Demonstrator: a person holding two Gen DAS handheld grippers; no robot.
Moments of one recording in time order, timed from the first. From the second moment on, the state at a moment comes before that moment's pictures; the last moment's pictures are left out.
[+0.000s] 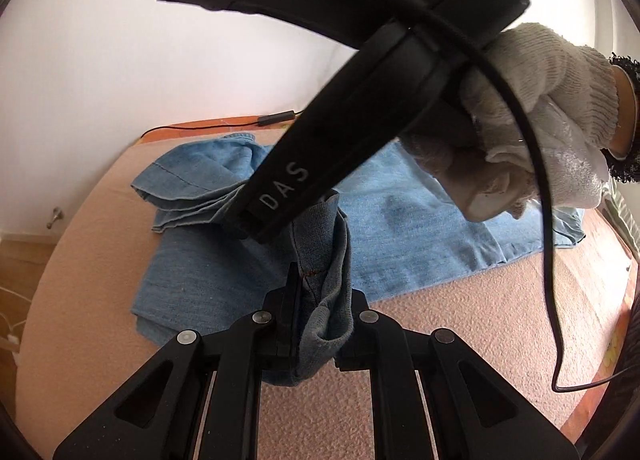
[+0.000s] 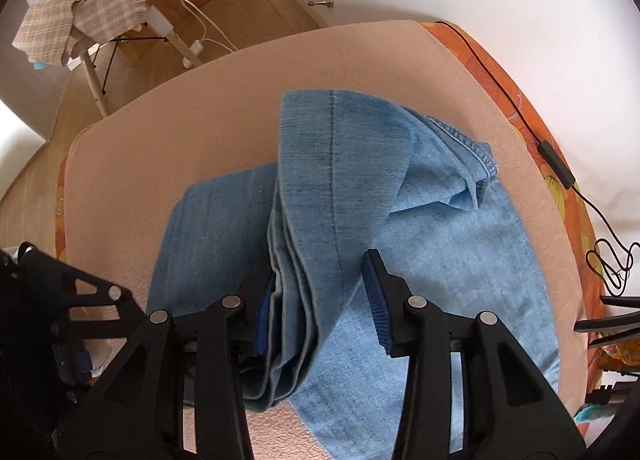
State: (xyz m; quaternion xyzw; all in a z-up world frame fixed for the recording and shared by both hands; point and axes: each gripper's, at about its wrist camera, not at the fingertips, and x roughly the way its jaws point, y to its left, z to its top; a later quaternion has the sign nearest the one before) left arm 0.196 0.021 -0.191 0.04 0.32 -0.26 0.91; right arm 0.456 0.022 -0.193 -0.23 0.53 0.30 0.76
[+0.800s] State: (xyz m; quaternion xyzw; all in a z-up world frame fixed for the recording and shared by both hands) left arm 0.200 -0.037 -0.168 0.09 0.34 -0.34 0.87; right arm 0.434 -0.224 -0.235 0.33 0.47 0.23 0.78
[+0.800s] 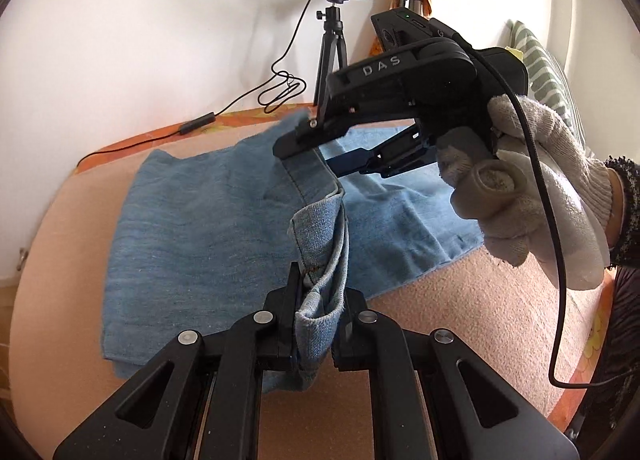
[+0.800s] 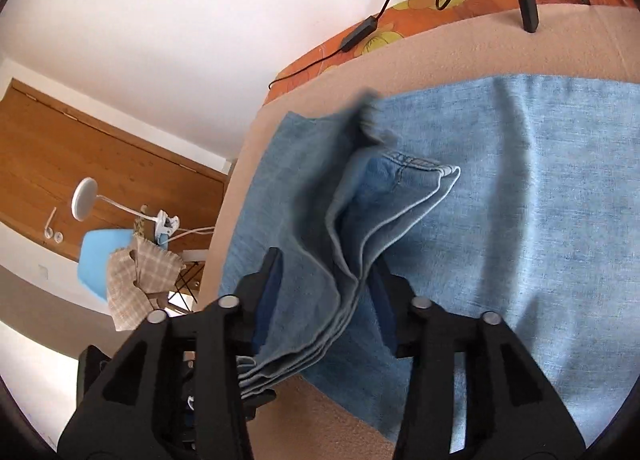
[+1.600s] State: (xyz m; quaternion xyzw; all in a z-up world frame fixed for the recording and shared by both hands) left arm 0.211 -0.036 -0.144 0.07 0.35 -0.34 0.87; right arm 0.457 -0.240 -0.226 0.36 0.48 0.17 0.78
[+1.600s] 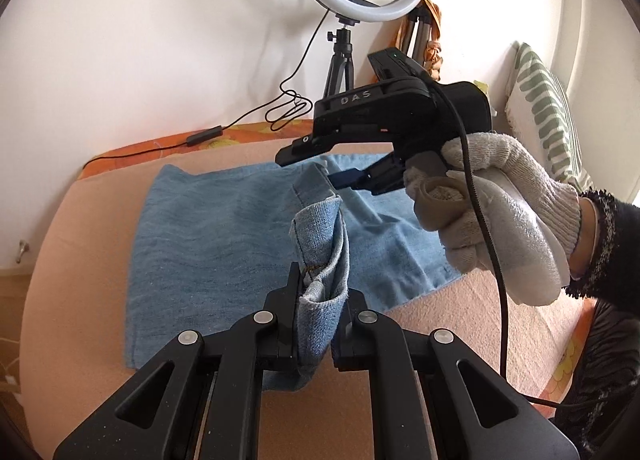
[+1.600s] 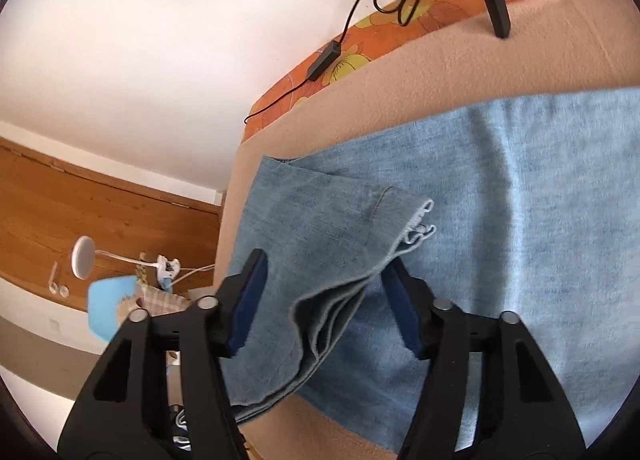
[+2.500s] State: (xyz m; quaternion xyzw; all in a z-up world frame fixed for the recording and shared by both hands) left arm 0.203 -0.197 -0.117 0.08 0.34 -0.43 0.83; right arm 0.429 -0.347 -0.118 0.14 0.42 0.12 0.89
